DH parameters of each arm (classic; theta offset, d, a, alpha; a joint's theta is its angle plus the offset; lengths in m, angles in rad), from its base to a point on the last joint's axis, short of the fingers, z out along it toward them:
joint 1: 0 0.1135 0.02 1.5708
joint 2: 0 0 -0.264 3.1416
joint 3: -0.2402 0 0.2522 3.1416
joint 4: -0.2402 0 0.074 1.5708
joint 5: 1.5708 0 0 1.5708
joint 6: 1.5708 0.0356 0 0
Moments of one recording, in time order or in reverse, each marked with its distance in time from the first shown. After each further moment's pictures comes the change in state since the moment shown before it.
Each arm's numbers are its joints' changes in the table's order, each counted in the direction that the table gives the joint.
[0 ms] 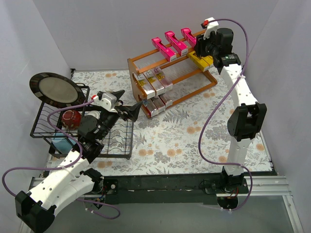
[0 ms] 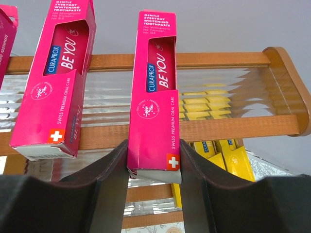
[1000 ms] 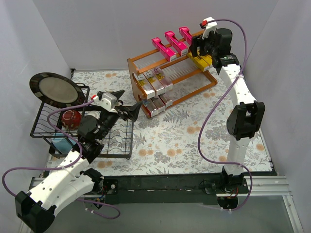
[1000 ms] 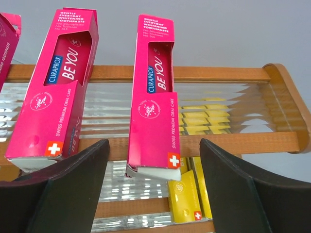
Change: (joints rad) left arm 0.000 0.002 0.000 0.000 -0.002 0.008; right arm 0.000 -0.026 0.001 0.074 -0.025 -0.018
